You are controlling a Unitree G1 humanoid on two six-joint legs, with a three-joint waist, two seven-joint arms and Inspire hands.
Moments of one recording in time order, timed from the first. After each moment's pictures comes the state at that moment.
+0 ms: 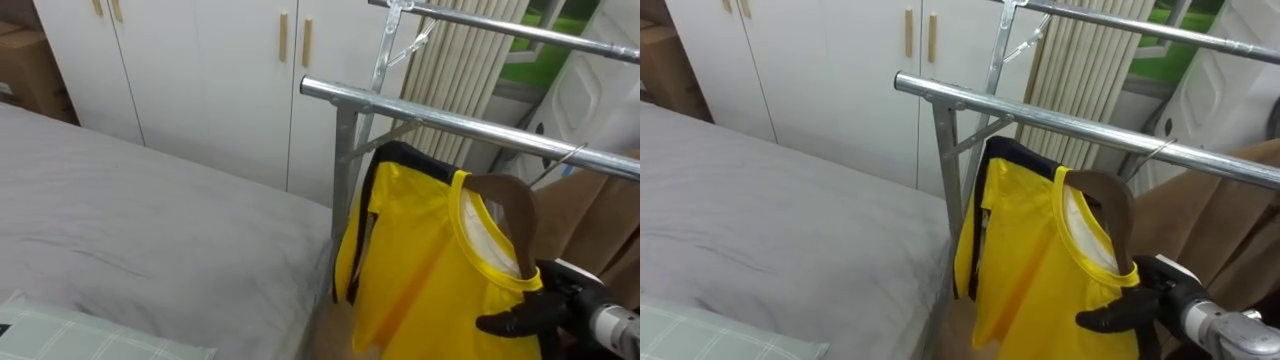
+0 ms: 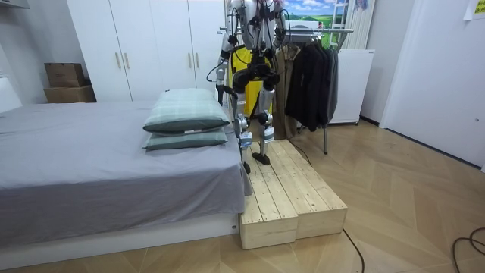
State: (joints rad) left arm 0.16 0.31 0.10 1.10 0.29 0.07 -0.24; right arm -0.39 -0.60 -0.02 0.94 0.11 0.01 0.48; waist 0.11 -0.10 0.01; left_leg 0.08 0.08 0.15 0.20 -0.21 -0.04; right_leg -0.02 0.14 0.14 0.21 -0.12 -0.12
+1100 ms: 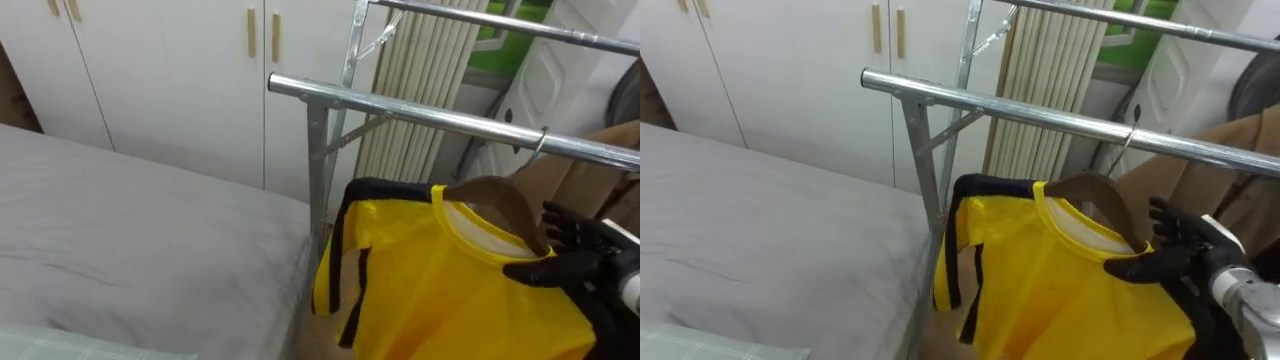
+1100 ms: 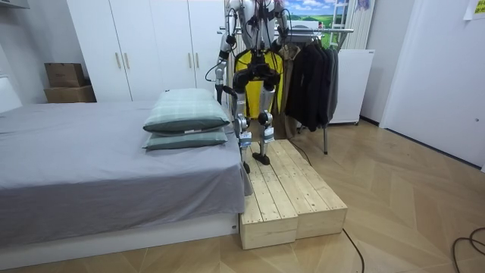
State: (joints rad) left arm 0.16 0.31 0.12 1.11 0.32 0.08 -0.24; right arm -0.45 -0.62 -0.15 0.88 0.12 0.00 0.29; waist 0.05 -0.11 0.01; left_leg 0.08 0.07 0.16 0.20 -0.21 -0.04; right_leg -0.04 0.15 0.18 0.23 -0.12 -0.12
